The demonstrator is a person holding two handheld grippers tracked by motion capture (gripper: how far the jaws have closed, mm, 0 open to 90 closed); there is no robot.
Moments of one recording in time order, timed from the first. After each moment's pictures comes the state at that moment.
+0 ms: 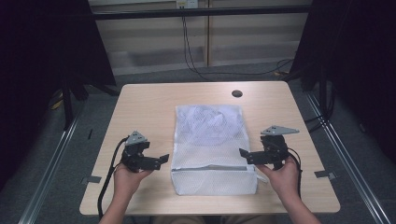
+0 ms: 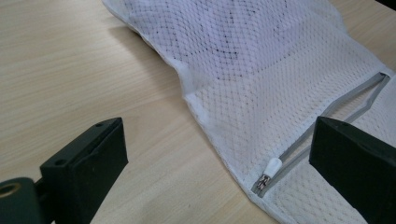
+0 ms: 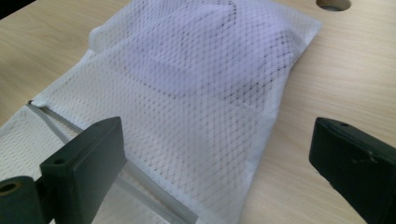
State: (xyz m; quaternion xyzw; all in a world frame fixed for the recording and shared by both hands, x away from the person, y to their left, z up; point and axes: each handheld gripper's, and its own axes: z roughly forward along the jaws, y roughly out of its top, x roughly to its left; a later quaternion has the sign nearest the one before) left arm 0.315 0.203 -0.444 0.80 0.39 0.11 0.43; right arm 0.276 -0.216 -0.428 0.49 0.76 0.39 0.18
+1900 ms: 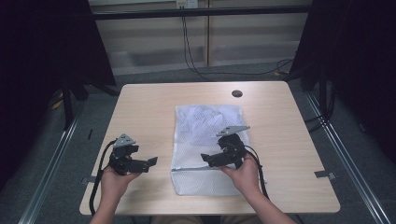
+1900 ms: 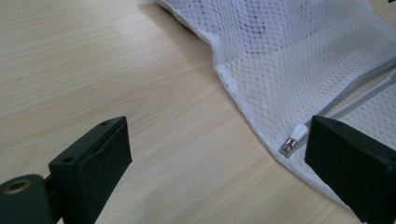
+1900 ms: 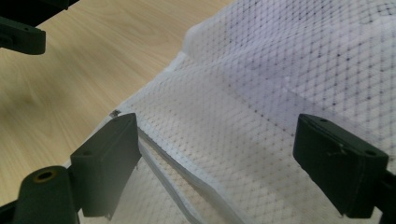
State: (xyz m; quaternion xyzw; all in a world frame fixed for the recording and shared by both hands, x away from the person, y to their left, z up) left arm 0.308 0.235 -0.442 0.81 0.41 0.12 0.40; right arm 0.297 -0.110 -0.433 0.43 0.81 0.40 0.11
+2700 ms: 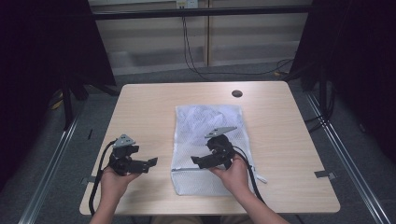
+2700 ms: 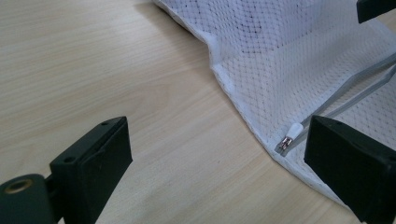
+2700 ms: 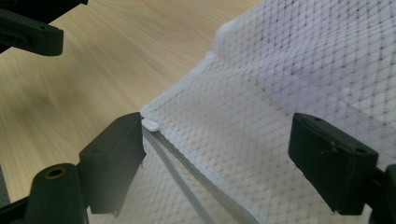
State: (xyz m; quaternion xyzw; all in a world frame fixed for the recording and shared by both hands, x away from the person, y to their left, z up) left arm 0.307 0.235 -0.442 0.81 0.41 0.11 0.40; right arm 0.303 -0.082 -0.441 0.41 0.81 0.40 0.08
